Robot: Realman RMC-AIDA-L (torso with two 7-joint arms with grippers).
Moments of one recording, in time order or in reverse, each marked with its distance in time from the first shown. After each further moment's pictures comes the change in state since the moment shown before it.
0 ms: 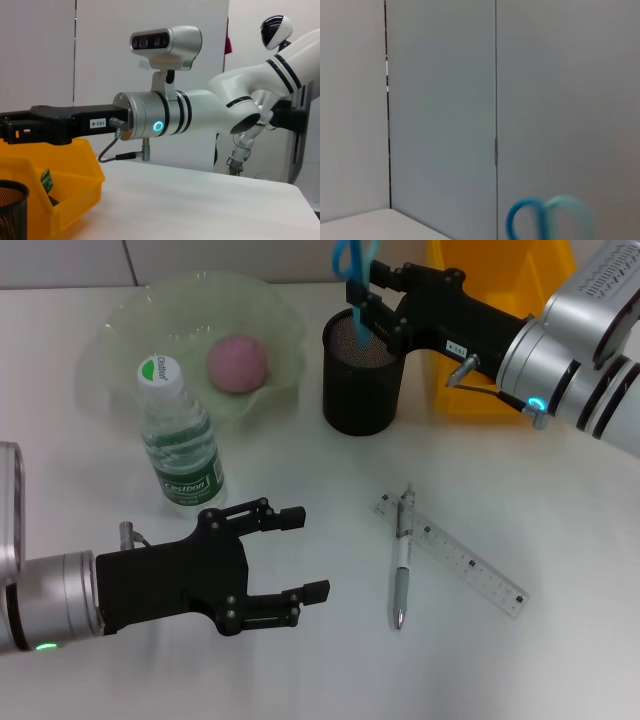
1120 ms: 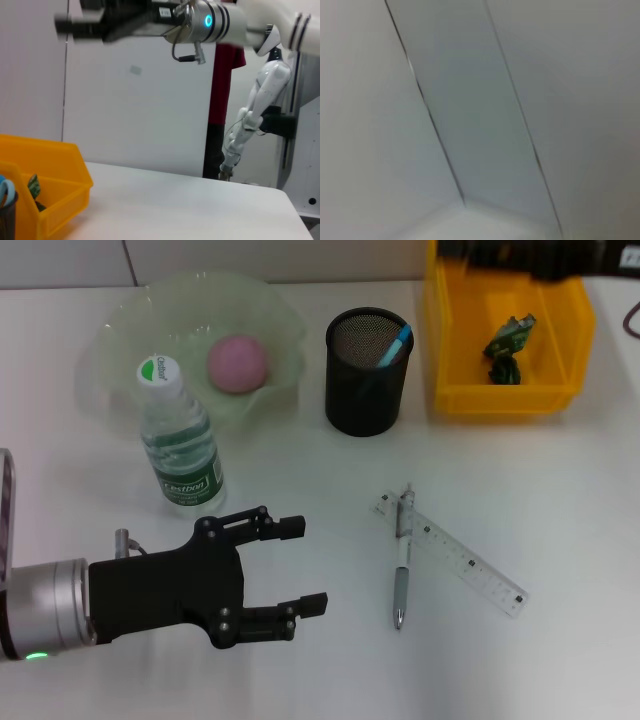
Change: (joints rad) left arm 0.007 0.008 0.003 0.001 0.002 0.044 -0.005; right arm -0.313 -0.024 0.362 -1.189 -1.036 -0.387 1.505
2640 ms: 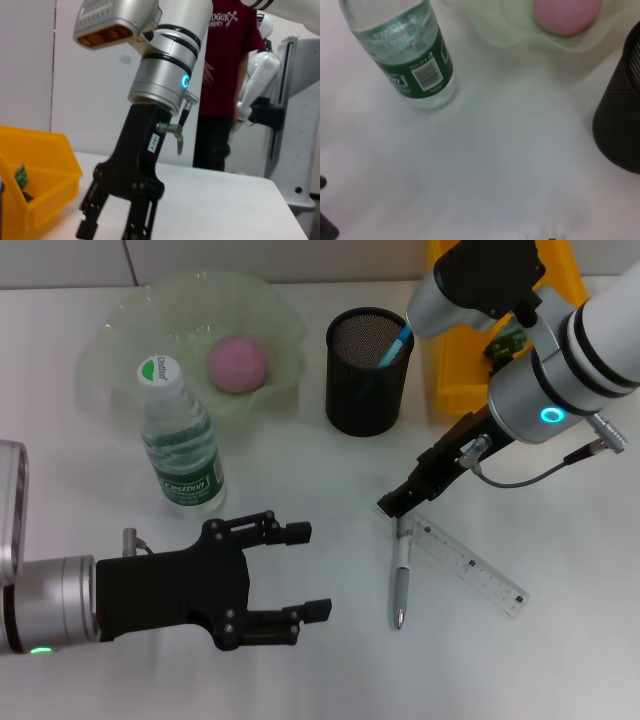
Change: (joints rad) left arm -0.020 0.000 -0.003 0.008 0.032 -0.005 -0.028; right arm 0.316 0.023 -0.463 0.246 -0.697 -0.051 0.406
